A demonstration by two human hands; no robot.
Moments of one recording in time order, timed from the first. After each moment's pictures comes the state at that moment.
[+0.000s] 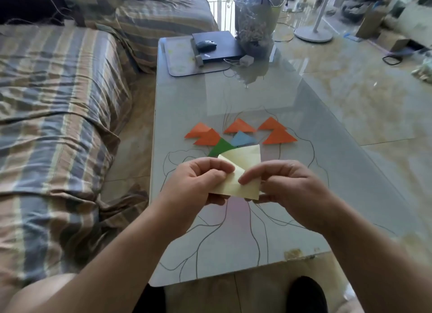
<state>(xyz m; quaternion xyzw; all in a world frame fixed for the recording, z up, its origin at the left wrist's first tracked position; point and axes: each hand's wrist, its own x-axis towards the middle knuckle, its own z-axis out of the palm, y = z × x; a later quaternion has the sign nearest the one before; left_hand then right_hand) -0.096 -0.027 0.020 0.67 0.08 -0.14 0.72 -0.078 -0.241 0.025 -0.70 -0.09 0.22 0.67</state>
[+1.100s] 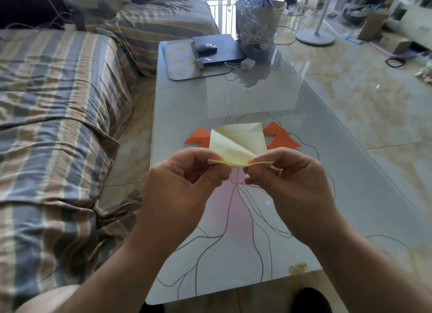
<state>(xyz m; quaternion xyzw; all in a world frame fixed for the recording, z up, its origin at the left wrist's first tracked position) -0.100 -0.029 0.037 0.72 -0.01 0.12 0.68 -0.075 -0.213 0.026 -0.68 -0.09 -0.03 0.73</state>
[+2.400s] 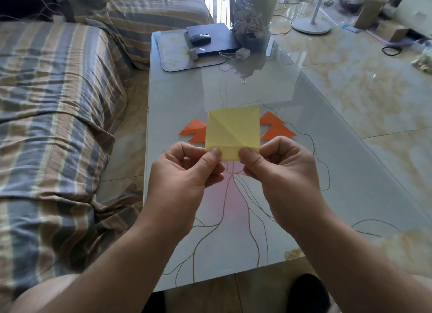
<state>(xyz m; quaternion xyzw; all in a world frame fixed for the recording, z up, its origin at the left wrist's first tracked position) -0.092 -0.043 0.023 0.60 0.11 0.03 0.79 -0.078 -0.204 0.016 -0.67 0.04 -0.05 0.74</state>
